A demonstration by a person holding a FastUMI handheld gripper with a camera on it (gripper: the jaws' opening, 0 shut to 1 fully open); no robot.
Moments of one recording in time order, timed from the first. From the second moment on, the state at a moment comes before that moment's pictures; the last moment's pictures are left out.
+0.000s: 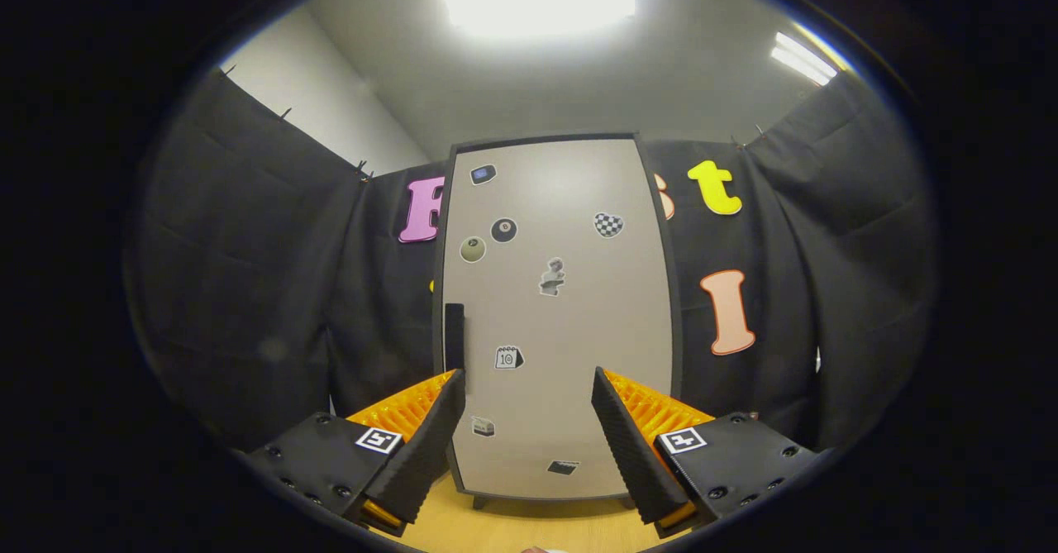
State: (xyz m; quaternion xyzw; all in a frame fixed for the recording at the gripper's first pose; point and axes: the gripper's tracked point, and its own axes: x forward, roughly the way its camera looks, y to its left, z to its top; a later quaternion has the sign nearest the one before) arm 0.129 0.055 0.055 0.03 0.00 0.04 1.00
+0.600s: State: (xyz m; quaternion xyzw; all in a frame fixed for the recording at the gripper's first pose) arm 0.247 0.144 0.052 0.02 0.00 0.10 1.00
